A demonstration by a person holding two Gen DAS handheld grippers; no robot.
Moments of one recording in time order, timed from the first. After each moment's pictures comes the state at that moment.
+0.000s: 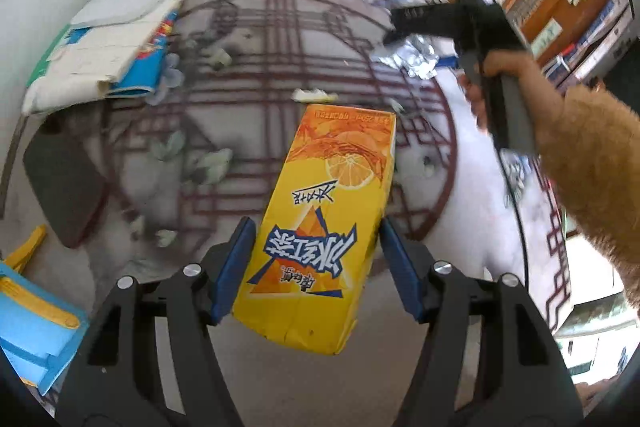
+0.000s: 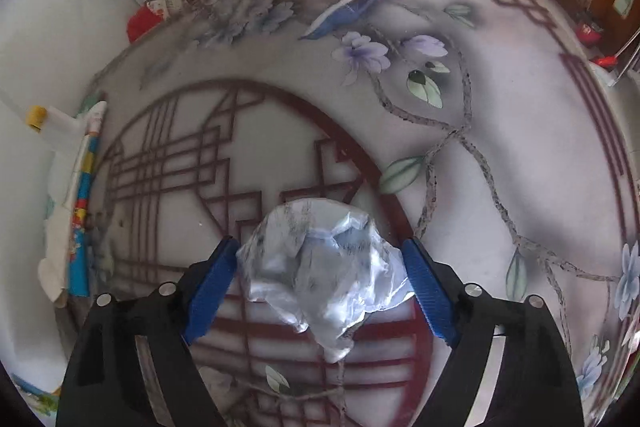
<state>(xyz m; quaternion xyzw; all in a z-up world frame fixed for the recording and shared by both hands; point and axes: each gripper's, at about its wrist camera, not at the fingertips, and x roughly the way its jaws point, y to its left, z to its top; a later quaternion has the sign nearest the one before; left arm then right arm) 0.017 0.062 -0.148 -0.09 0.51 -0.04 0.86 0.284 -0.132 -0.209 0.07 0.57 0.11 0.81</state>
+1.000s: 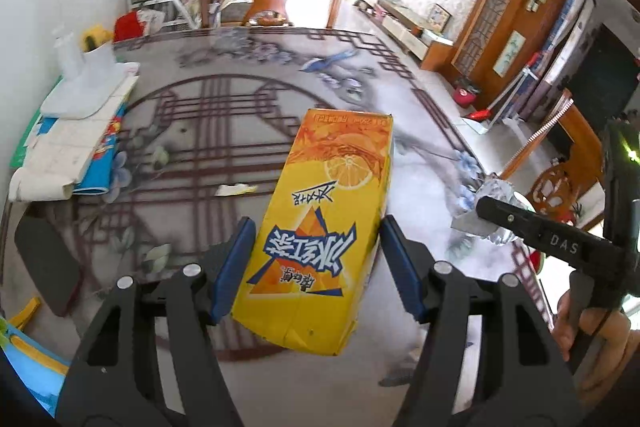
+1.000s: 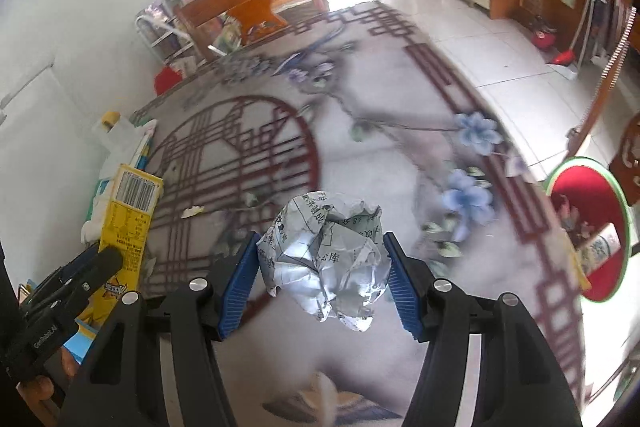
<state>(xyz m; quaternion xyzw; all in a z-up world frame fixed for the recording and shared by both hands) 0.040 -0.014 -0.095 -0.06 0.43 -0.10 0.90 0.061 -0.248 -0.121 0.13 0.47 0.08 0.87</state>
